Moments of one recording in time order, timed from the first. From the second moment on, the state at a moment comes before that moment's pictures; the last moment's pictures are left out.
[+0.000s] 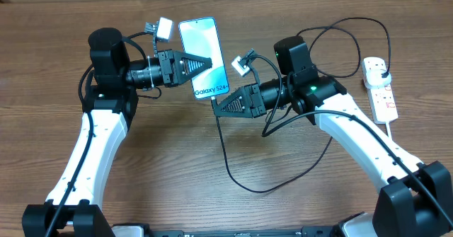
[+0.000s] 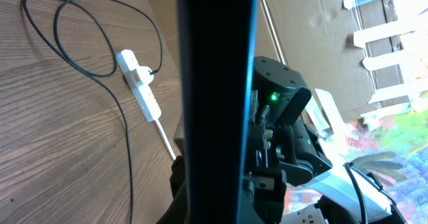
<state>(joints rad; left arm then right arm) -0.04 1.48 1.06 0.13 1.30 -0.88 0.42 1.62 1.19 -0.35 -1.32 0.38</state>
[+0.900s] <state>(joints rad) -0.04 1.48 1.06 0.13 1.28 -0.88 0.41 1.62 1.19 -0.32 -1.32 0.39</state>
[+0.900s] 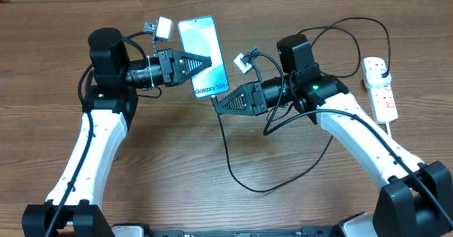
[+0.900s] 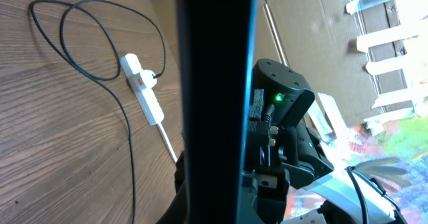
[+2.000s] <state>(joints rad) -0.02 1.48 1.08 0.14 1.24 -0.88 0.41 1.62 1.17 -0.07 -1.28 0.60</state>
